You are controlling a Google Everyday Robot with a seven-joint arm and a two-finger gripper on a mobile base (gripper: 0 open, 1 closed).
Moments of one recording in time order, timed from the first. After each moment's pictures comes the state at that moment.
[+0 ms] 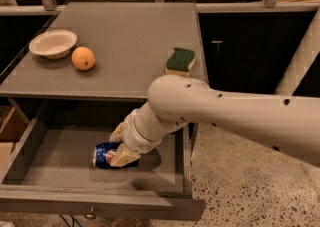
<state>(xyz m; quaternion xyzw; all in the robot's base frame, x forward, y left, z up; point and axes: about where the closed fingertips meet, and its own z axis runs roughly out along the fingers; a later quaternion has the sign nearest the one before) 0.441 0.102 0.729 -0.72 0.61 0.18 0.27</state>
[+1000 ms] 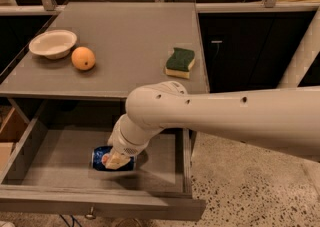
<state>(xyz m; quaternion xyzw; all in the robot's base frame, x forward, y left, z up) 0.453 0.118 0.692 -0.70 0.66 0.15 0.23</state>
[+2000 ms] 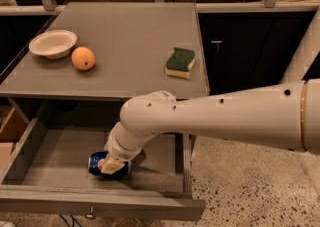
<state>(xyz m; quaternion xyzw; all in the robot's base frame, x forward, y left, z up) 0.458 0.140 0.654 -0.69 0.67 0.16 0.22</state>
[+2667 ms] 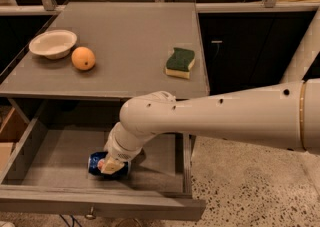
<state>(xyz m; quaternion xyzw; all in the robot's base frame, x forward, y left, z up) 0.459 0.141 0.653 -0.69 0.67 0.16 0.22</state>
